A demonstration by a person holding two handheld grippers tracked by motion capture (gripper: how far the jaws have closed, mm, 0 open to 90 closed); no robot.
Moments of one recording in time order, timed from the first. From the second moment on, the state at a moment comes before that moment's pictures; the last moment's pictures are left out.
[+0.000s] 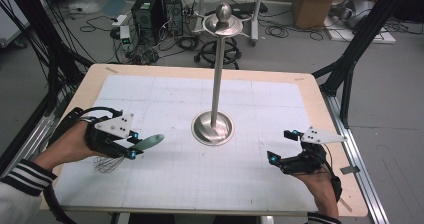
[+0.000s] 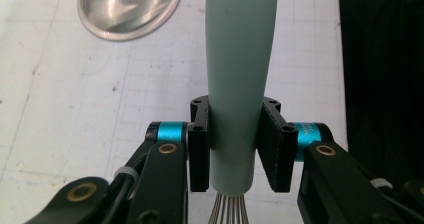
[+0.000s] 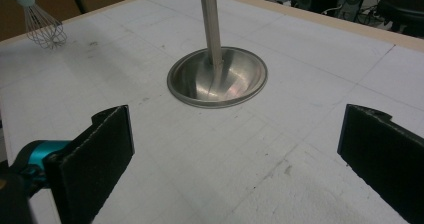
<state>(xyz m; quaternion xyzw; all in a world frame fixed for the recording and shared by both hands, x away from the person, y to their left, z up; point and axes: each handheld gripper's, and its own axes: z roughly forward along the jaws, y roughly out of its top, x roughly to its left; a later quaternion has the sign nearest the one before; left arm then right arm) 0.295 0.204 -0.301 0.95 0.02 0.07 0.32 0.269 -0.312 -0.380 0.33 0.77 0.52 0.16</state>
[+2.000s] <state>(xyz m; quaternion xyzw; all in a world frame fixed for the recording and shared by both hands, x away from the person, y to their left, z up) 0.360 0.158 -0.162 0.88 0.09 0.11 0.46 0.269 -0.315 -0.381 0.33 0.77 0.52 0.16</state>
